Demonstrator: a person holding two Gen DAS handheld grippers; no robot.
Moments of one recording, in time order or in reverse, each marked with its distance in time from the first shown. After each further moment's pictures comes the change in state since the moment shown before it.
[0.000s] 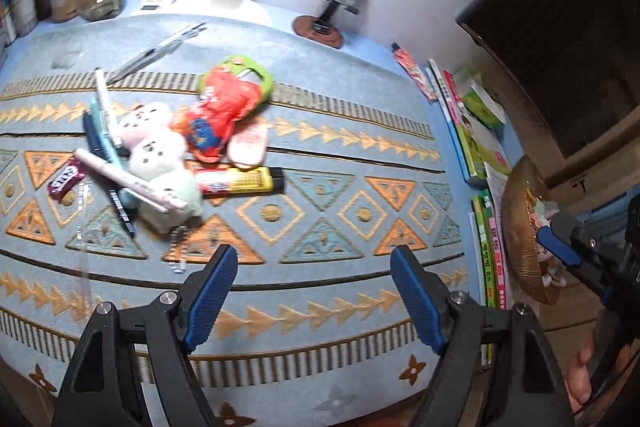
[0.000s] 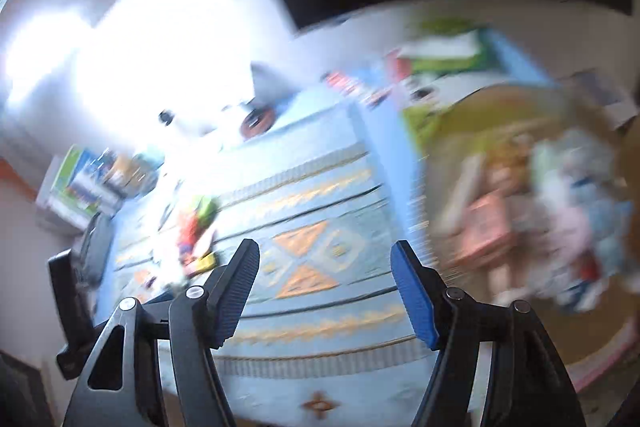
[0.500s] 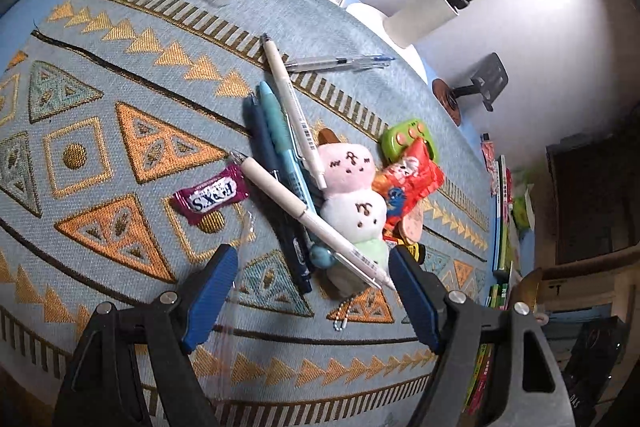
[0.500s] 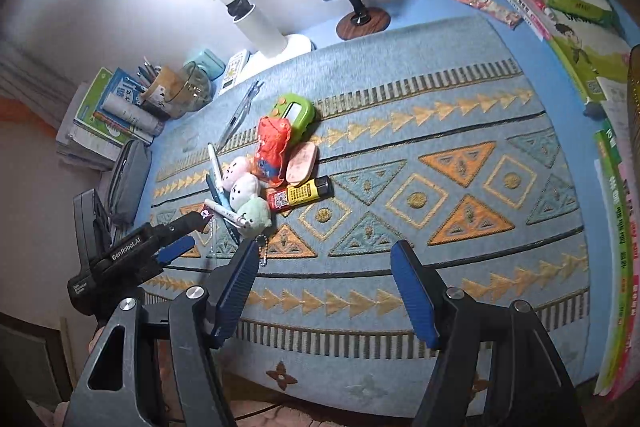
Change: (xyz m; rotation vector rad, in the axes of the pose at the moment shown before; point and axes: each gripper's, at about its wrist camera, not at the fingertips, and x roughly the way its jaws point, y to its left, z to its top) left arm 0.001 0.171 0.033 -0.375 0.005 -0.061; right arm 0.091 0.103 -0.036 -0.024 0.199 0.051
